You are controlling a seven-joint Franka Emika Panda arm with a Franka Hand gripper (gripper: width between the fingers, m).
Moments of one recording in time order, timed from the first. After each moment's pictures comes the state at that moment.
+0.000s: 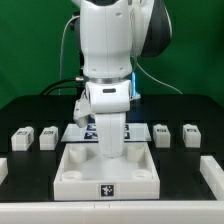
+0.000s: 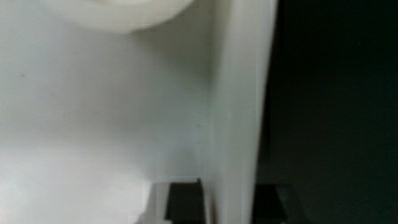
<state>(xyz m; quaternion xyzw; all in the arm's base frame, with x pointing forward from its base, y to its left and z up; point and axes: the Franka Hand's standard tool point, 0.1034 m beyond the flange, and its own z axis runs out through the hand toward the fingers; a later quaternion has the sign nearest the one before) 0.438 -0.016 0.008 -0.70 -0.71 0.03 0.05</state>
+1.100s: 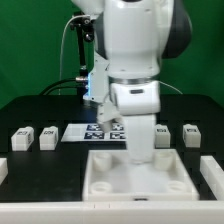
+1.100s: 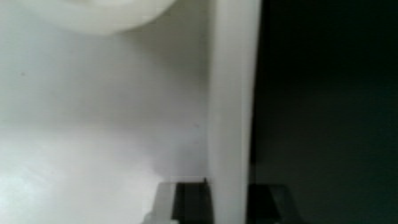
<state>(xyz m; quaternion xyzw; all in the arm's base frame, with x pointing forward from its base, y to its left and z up) 0.489 0.048 0.011 -0.70 -0.71 -0.01 0.03</state>
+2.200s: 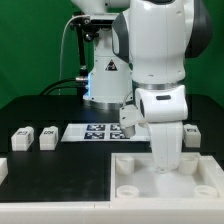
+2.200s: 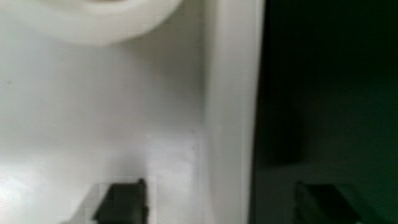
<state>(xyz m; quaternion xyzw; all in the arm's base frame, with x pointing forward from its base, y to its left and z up) 0.490 0.073 0.007 -0.71 -0.70 0.01 0.06</state>
